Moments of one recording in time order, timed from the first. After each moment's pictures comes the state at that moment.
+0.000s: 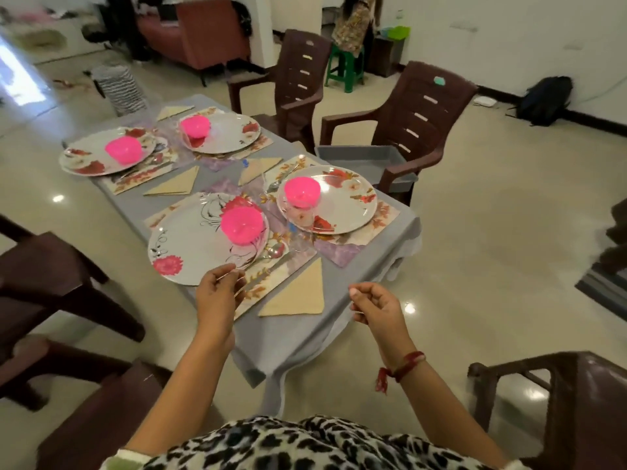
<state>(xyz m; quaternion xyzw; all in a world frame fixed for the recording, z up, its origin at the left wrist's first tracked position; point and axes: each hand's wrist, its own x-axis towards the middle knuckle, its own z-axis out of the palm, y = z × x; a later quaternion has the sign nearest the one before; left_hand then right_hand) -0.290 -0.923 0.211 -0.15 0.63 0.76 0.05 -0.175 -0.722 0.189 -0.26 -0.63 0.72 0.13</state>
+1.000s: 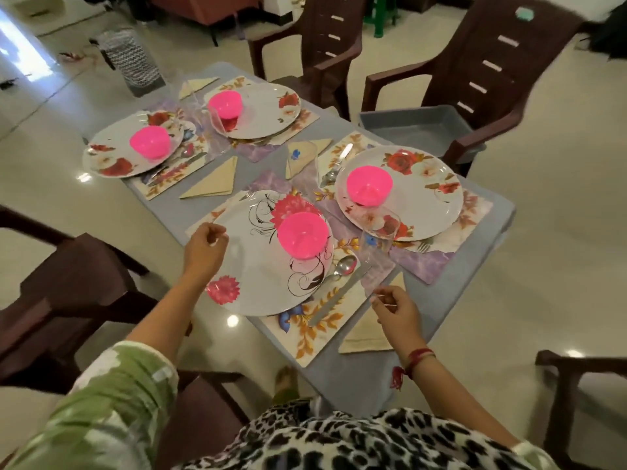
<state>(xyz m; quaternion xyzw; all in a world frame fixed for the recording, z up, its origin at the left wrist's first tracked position) -0.570 -1.044 0.148 0.01 0.90 0.43 0.04 -0.332 -0.790 0.103 -0.36 -0.72 0.59 0.09</state>
